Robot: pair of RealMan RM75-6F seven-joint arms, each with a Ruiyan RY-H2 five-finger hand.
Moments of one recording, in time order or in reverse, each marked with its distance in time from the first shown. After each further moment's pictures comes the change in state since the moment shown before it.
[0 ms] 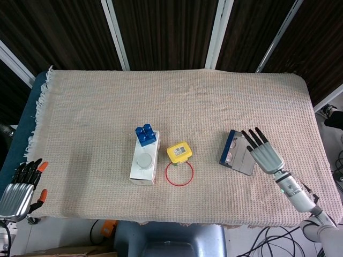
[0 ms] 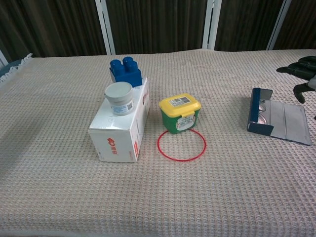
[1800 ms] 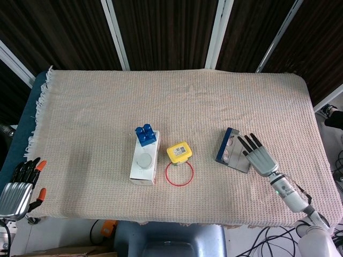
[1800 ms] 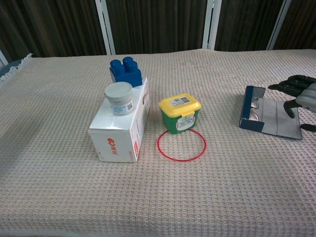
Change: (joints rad) left arm 0.000 -0.002 -0.008 -0.001 -0.015 0.008 0.006; right arm -0.005 -0.194 -0.031 0.326 -0.036 -0.042 0.178
